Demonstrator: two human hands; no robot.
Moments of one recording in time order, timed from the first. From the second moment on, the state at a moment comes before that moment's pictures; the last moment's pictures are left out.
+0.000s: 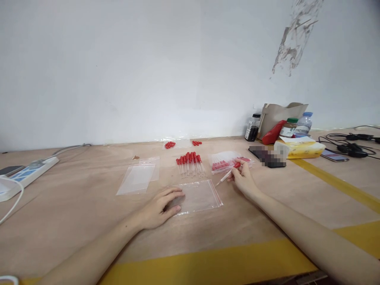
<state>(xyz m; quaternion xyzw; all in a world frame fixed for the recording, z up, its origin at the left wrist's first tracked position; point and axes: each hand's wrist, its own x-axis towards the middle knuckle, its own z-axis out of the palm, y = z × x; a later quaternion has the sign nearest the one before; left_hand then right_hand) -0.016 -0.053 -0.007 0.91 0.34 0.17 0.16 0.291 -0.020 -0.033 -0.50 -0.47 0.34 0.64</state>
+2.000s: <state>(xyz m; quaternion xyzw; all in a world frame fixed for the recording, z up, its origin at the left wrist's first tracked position) -0.006 -0.046 -0.009 0.93 0.31 0.16 0.15 0.272 -0.039 -0.035 -0.44 -0.70 0.42 0.37</state>
